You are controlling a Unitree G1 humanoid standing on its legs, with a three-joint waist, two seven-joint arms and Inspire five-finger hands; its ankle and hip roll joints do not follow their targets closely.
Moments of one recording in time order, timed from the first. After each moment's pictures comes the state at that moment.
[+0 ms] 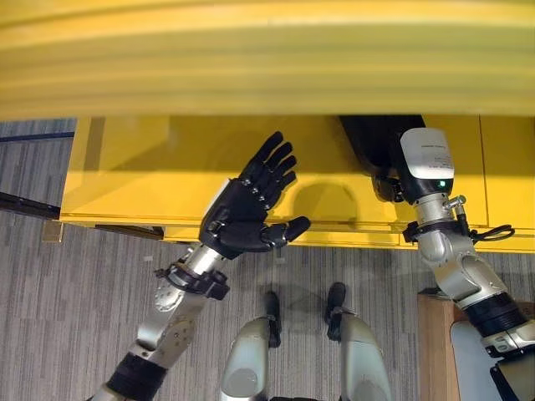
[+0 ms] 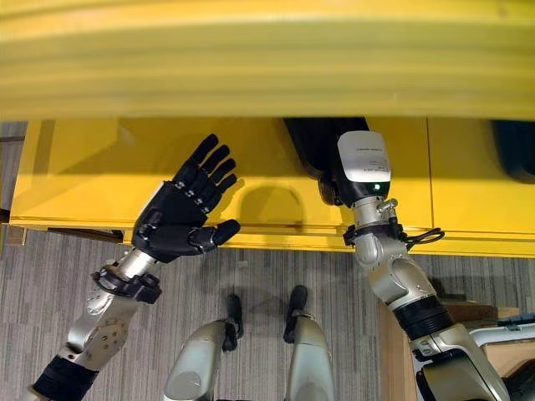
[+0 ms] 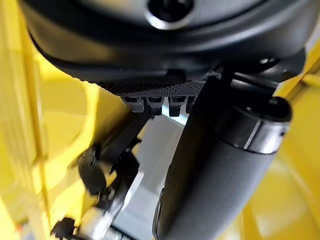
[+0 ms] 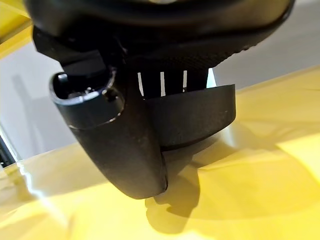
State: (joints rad) left arm -0.20 0.49 -0.34 -0.14 -0.90 -0.25 -0.33; right arm -0.55 -0.71 0.34 0.17 -0.62 0.06 -0.41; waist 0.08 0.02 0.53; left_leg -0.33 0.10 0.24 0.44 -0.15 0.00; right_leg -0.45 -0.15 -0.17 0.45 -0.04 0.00
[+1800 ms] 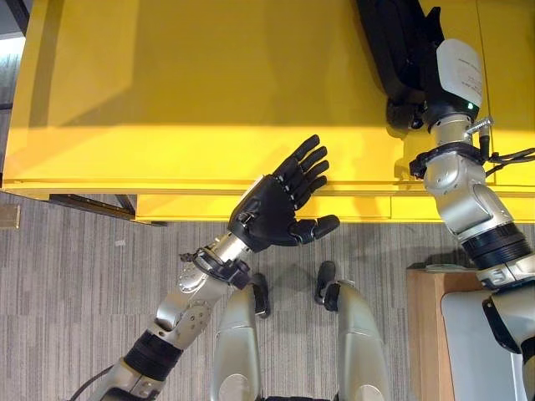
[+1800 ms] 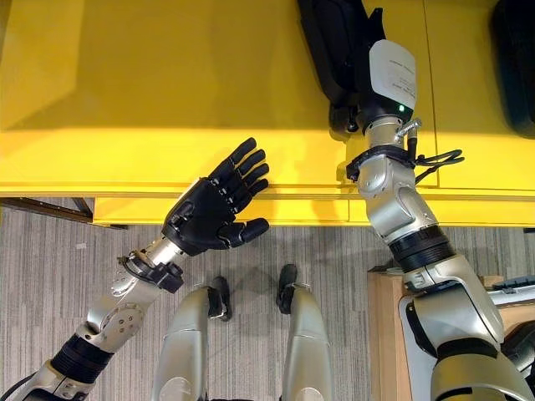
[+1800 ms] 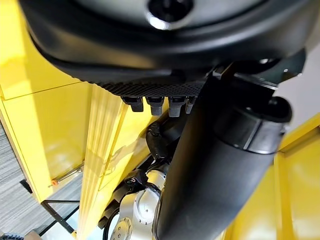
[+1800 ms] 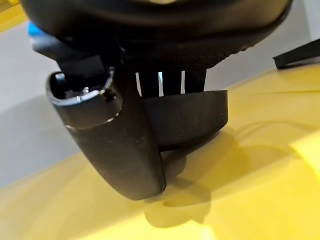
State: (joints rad) left arm -0.30 0.50 -0.38 -0.11 -0.97 -0.13 -0.30; right arm -0.97 -0.71 0.42 0.40 -0.30 0.26 -0.38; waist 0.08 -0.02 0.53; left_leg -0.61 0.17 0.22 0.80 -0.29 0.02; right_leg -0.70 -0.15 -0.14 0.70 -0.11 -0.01
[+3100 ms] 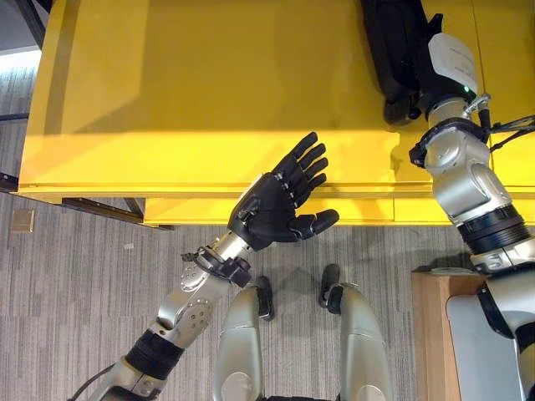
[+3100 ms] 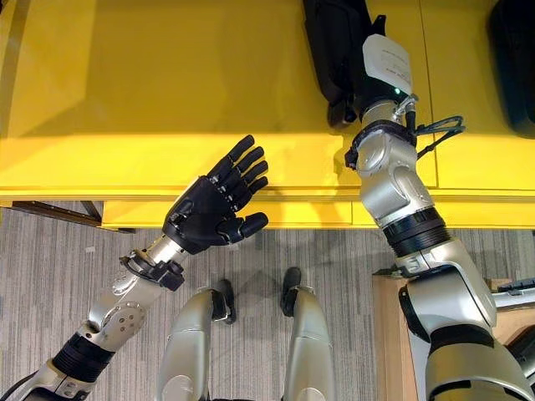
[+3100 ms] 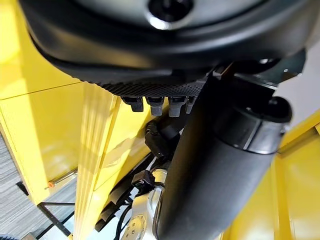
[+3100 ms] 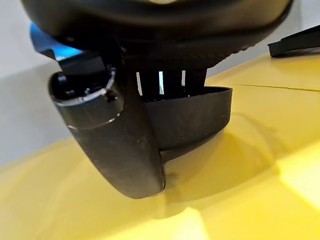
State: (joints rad) left arm -0.31 0.49 -0.39 -0.11 -0.98 -0.11 -0.29; right arm -1.07 -0.69 0.45 0.39 -0.39 0.42 -0.10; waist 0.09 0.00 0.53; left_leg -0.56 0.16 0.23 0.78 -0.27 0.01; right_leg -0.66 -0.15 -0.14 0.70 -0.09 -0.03
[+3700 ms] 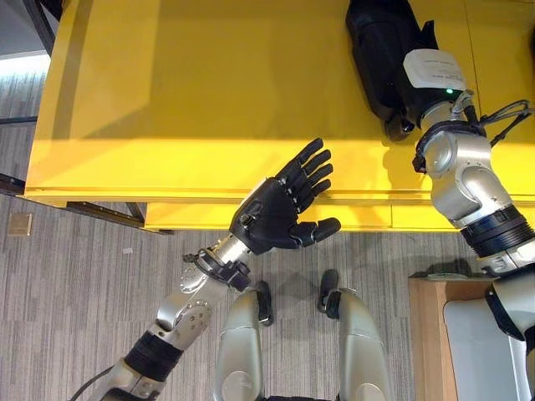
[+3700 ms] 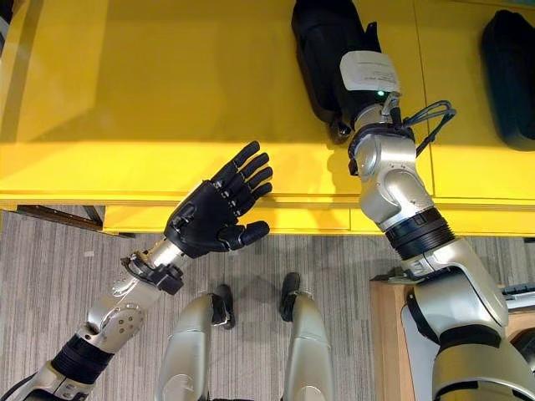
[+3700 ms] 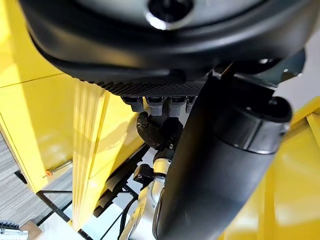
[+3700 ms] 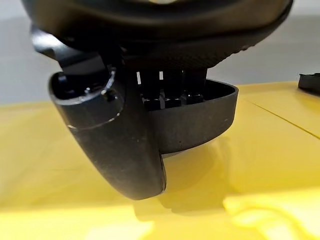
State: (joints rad) left arm -0.30 0.50 -0.38 -0.11 -0.98 -0.11 -0.34; right arm -1.07 -0.73 0.53 0.35 -0.61 0.43 0.08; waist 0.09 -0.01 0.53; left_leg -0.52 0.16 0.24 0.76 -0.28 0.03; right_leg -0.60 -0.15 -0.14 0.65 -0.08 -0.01
